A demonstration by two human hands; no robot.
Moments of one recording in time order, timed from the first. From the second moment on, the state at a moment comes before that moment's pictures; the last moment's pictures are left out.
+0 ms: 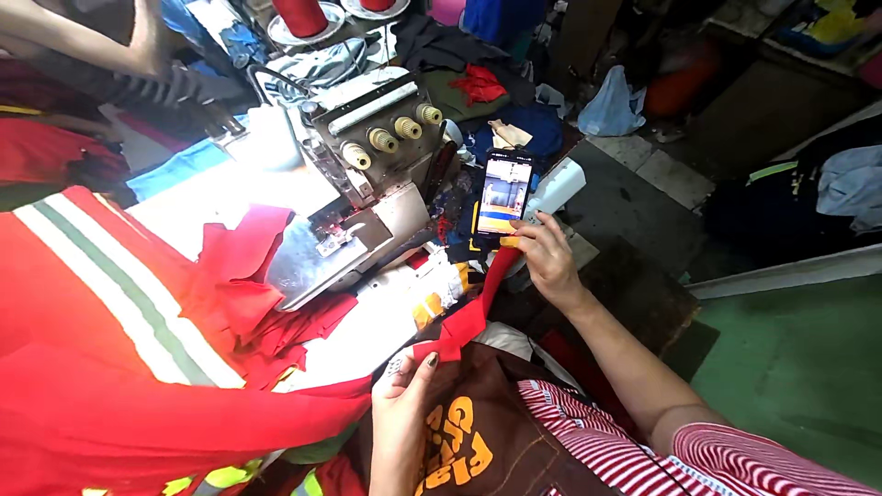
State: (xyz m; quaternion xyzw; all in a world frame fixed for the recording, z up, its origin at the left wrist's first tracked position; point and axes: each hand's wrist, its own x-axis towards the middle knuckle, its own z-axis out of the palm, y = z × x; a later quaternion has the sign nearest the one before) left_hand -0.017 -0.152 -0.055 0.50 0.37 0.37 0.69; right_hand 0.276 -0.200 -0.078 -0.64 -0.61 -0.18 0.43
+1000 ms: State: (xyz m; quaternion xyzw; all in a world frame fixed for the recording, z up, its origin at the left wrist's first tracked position) left_hand -0.013 -0.142 -0.052 0.44 0.46 0.44 0.63; right_hand 0.201 -0.200 -0.048 -0.48 -0.71 0.04 0.52
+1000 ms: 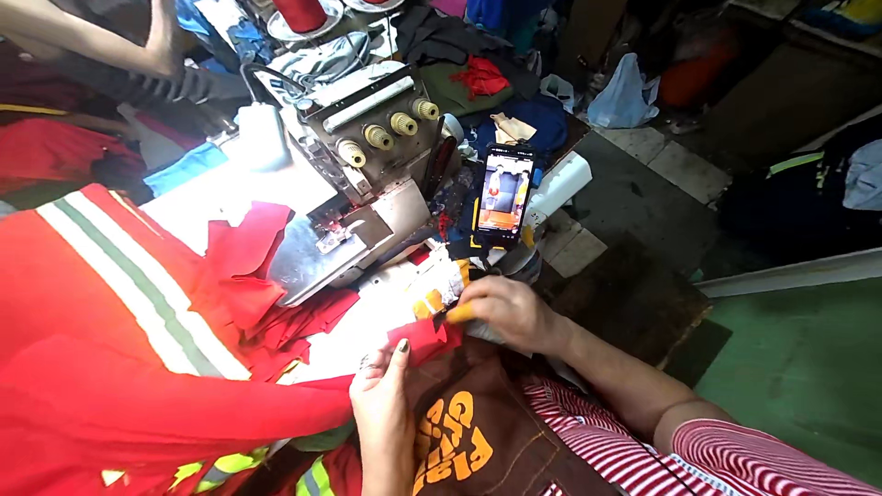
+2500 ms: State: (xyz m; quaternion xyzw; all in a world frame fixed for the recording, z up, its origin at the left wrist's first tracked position) left_hand -0.011 -0.139 -0.051 0.43 0.46 0.49 0.60; right_hand 0.183 -0.188 -0.030 -0.41 -0.77 0.15 0.46
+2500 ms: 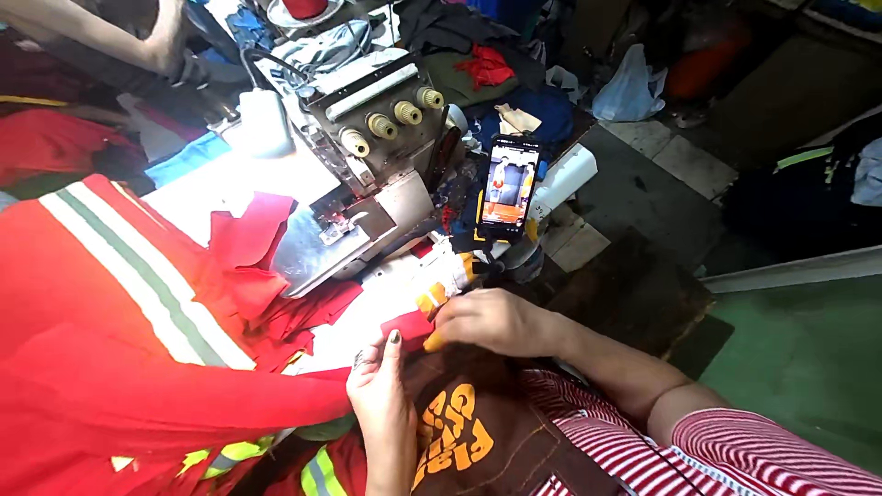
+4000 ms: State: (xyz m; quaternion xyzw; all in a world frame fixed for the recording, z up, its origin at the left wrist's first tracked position) left_hand -0.015 -0.147 -0.050 0.42 0.40 0.47 0.66; right_hand 0.156 -0.179 -0.017 -0.32 -0.75 0.34 0.47
